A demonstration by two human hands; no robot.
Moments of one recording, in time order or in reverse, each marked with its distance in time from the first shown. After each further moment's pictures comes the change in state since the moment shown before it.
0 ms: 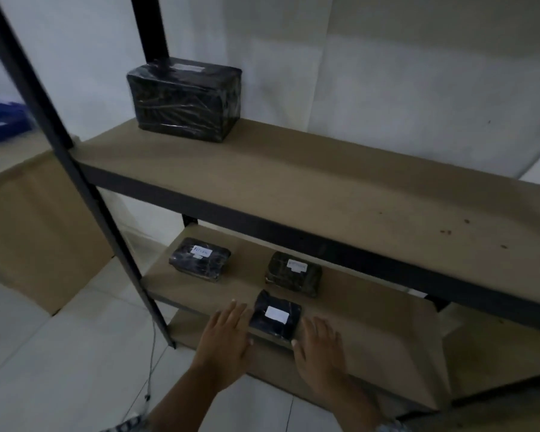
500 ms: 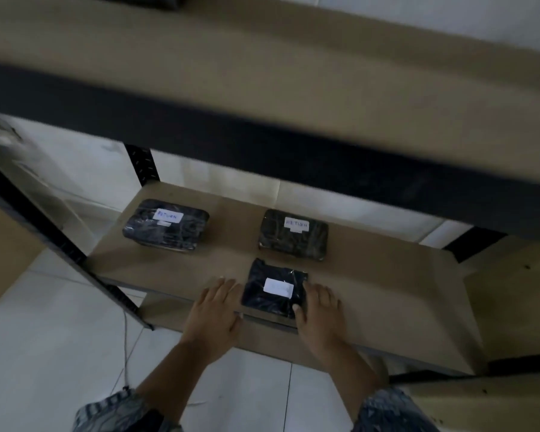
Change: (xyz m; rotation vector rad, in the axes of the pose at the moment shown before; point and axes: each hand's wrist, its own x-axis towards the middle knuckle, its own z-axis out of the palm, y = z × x) left_hand 0.075 -0.081 0.128 -0.033 -0.002 0.113; right_hand 0.102 0.017 0.115 0.054 0.132 0.137
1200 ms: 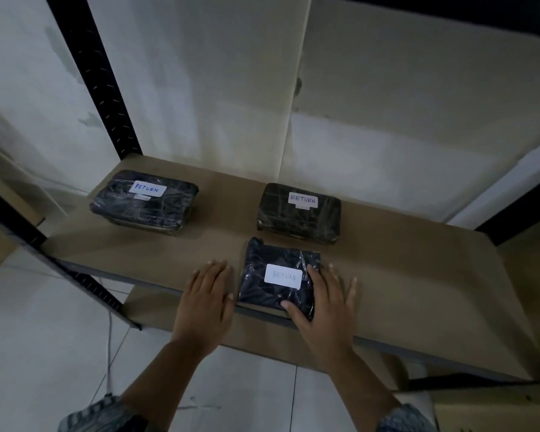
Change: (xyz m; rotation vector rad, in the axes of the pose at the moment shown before) left_hand 0.020 -0.031 0.096 -0.142 0.204 -0.077; right_hand 0.022 0.031 0.079 0.049 0.398 -0.142
